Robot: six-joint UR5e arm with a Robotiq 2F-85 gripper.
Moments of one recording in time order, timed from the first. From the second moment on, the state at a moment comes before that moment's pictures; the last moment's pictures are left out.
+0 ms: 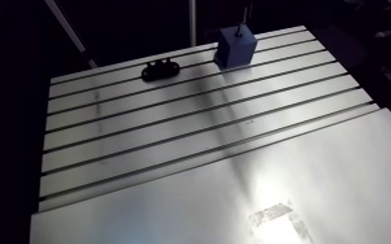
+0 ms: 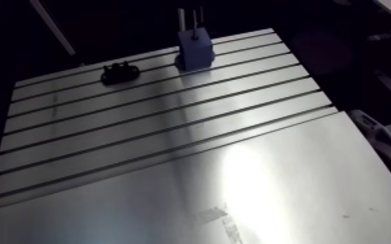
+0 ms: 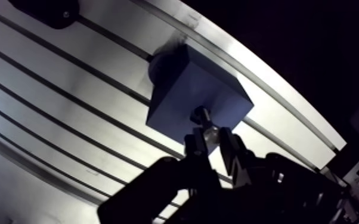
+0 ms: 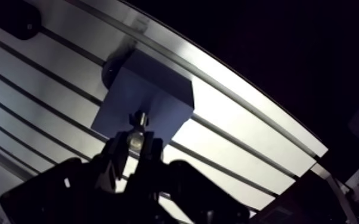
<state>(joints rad) -0.32 -0.96 1.33 -1.83 -1.67 -2.47</state>
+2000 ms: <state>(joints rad) -0.32 -0.97 1.34 -1.83 -1.67 -2.47</state>
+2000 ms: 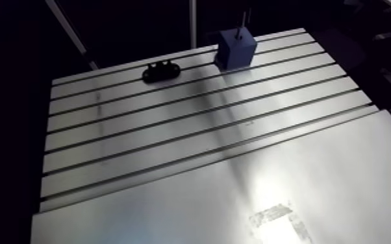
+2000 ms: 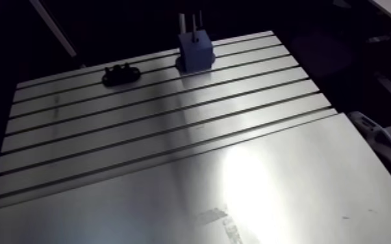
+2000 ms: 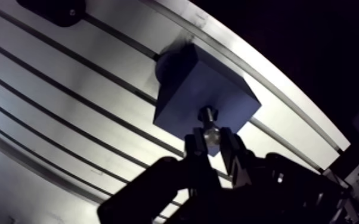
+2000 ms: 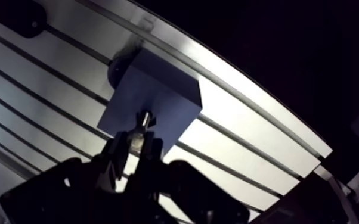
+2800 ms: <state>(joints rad) -0.32 -0.97 1.34 -1.83 -1.67 -2.47</state>
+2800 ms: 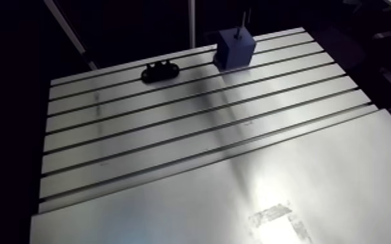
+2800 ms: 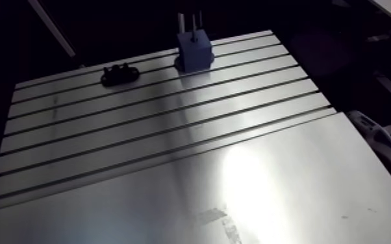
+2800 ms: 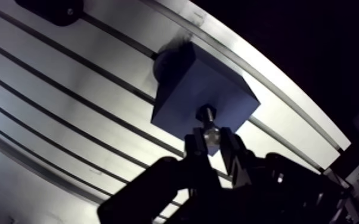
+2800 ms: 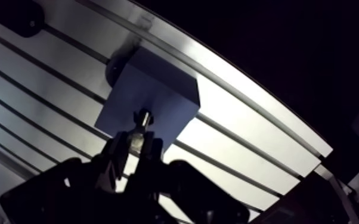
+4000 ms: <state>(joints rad) -0.32 -0.96 1.34 -1.83 -1.67 -2.47</state>
